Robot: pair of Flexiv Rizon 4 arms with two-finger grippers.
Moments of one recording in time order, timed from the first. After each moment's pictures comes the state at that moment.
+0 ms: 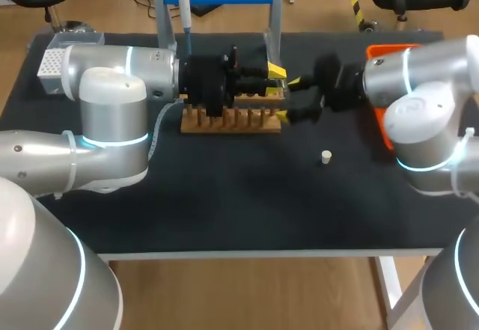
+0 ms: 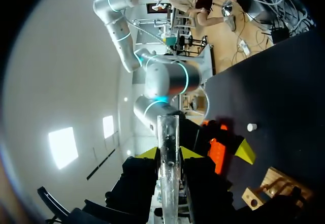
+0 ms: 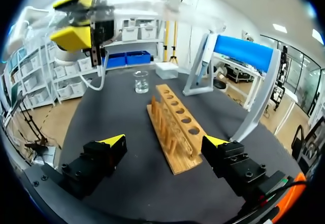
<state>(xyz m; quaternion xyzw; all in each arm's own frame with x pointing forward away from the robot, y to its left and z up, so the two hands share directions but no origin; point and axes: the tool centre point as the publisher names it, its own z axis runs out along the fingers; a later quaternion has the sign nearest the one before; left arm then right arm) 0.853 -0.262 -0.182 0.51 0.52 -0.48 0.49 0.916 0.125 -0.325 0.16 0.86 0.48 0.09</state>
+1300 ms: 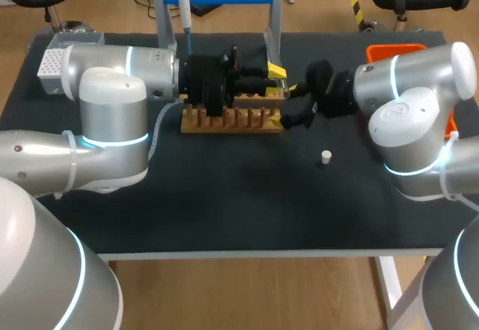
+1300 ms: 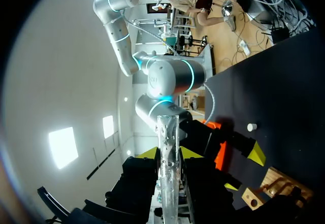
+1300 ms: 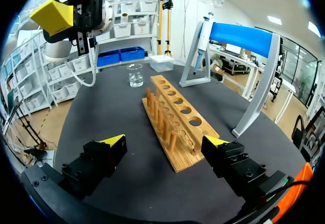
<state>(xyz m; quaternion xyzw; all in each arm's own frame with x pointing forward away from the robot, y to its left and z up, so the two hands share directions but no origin) 0.853 -0.262 -0.182 0.51 0.52 -0.48 0.49 0.920 0.132 -0.345 0.18 0.86 0.46 0.10</state>
